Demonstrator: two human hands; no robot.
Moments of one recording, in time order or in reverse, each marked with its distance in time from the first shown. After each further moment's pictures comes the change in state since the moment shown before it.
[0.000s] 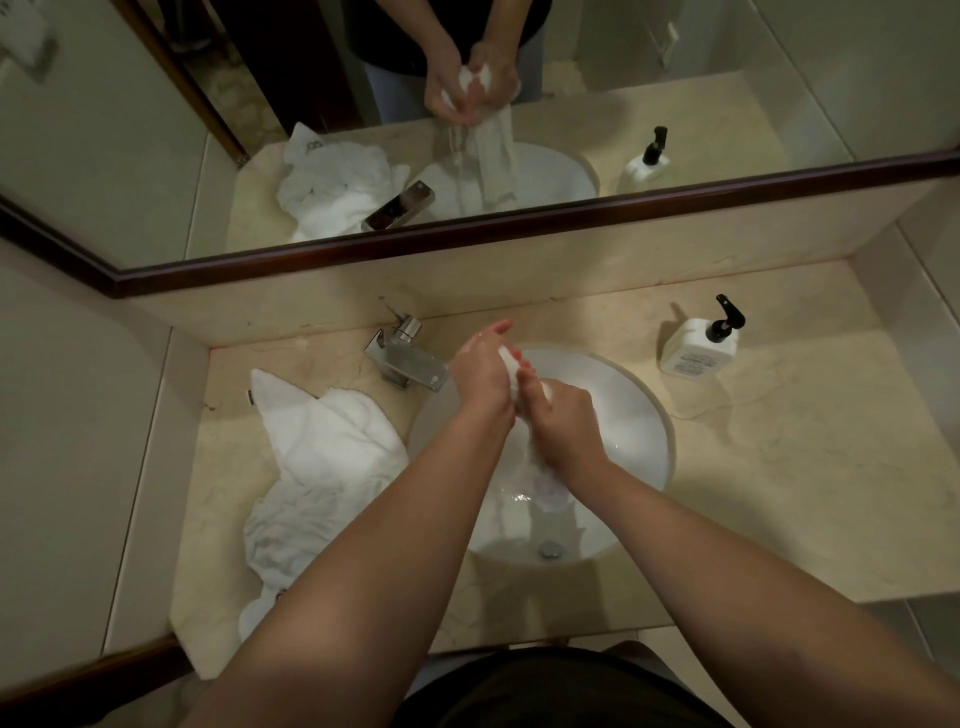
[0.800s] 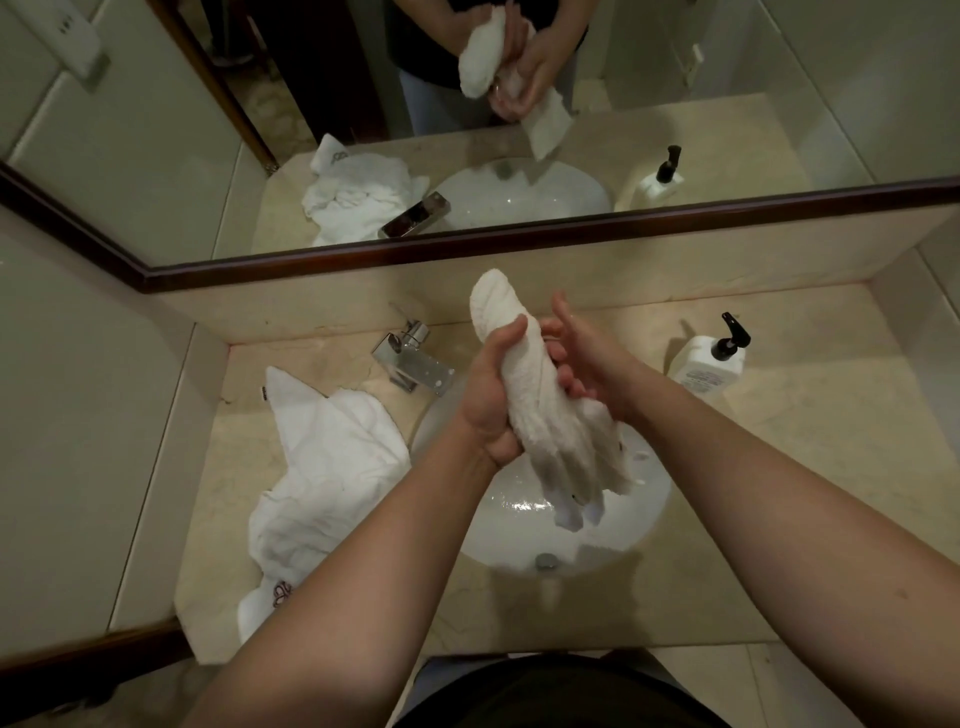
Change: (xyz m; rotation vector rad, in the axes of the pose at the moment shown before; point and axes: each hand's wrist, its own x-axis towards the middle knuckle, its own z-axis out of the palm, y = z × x) left_hand -0.057 0.015 -0.008 -0.238 -0.751 -0.192; right_hand 0.048 -0.042 -0.075 0.729 -0.606 0.277
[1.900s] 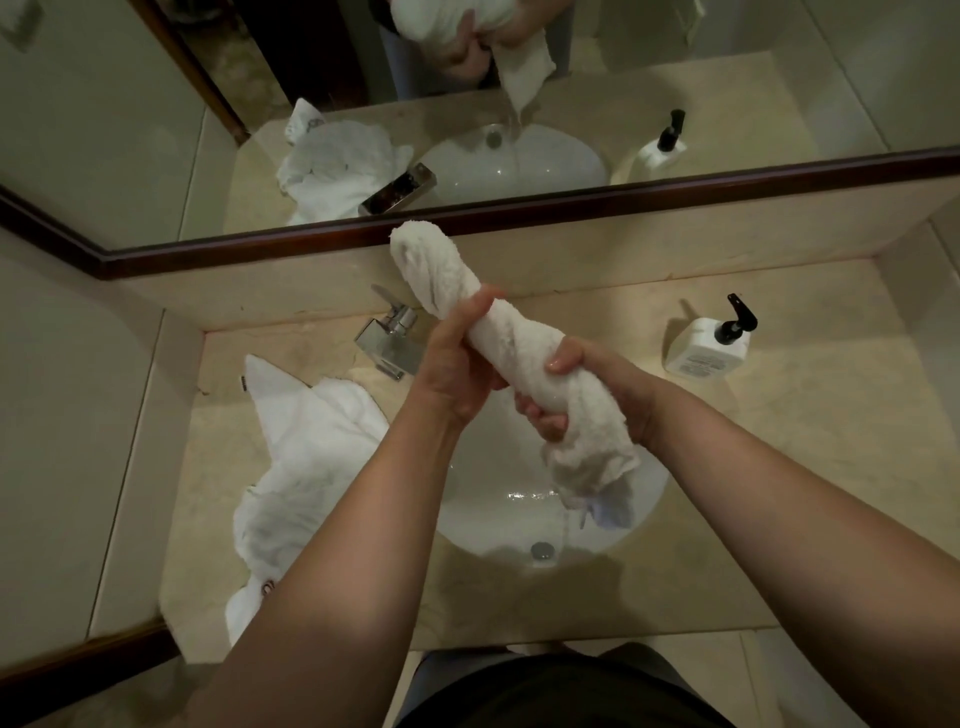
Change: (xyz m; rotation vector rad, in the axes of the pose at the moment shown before) left_hand 0.024 0.031 -0.033 0.327 0.163 0.186; right_hand -0.005 0.025 -0.021 0.253 -0.407 0.314
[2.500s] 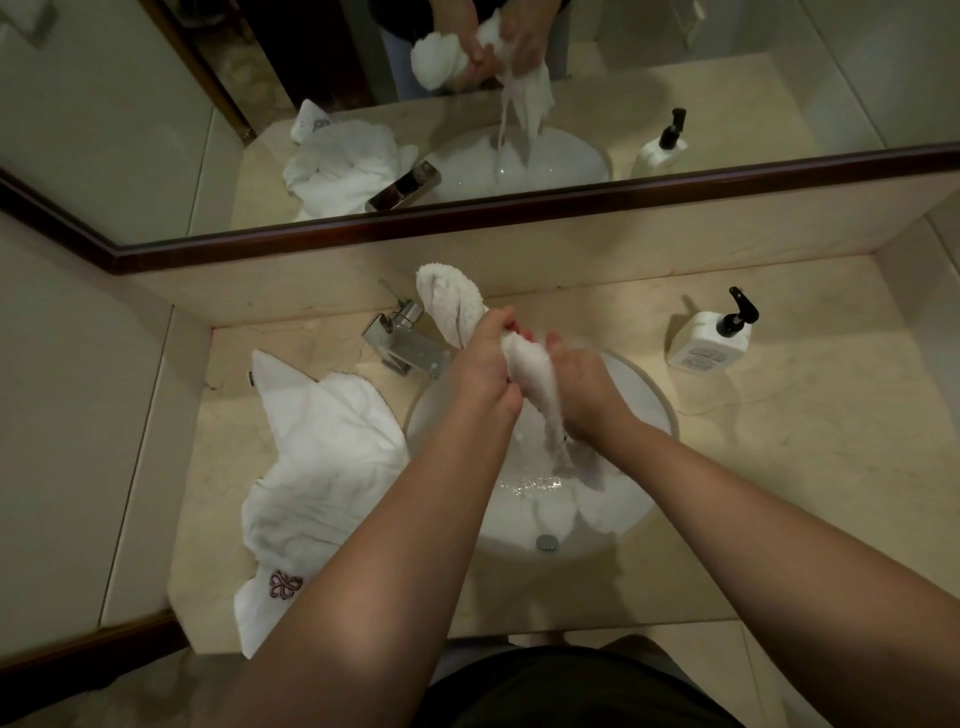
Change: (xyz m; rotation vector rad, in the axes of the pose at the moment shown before) left_hand 0.006 -0.023 0.030 -0.349 0.537 -0.147; right_hand 0.030 0.034 0.008 -0.908 0.876 -0.518
